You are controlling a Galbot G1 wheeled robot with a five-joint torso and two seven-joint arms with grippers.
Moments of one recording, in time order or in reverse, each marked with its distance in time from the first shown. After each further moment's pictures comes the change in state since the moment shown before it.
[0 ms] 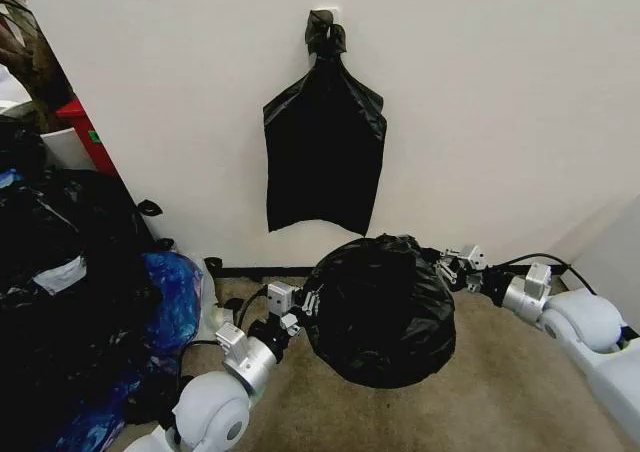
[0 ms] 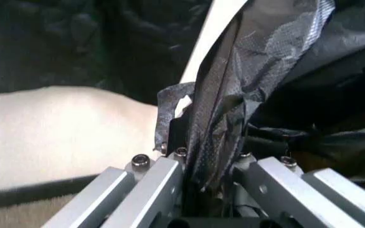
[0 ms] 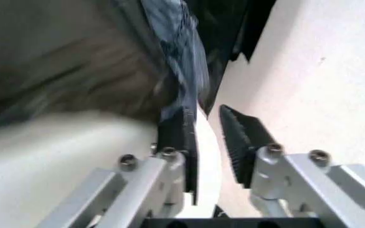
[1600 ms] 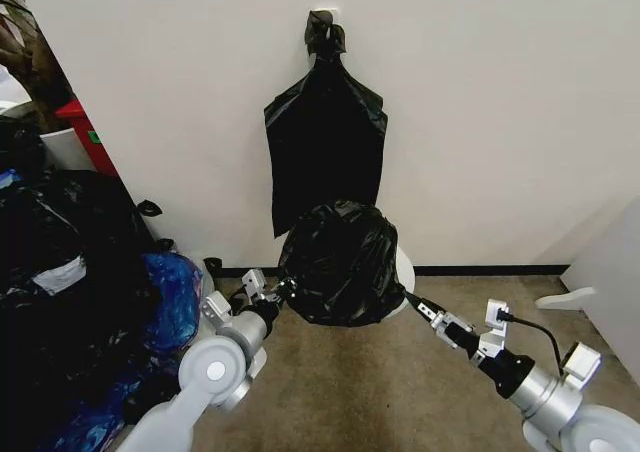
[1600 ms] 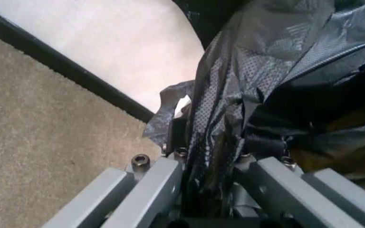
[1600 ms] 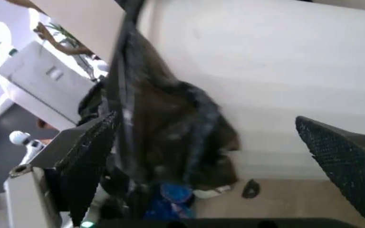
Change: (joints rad) left arm -0.142 -0.040 -0.044 0.062 -0.804 0.108 -0.403; right arm -0.575 0.248 0.259 0.417 0.757 -0.308 0.197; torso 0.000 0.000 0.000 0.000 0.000
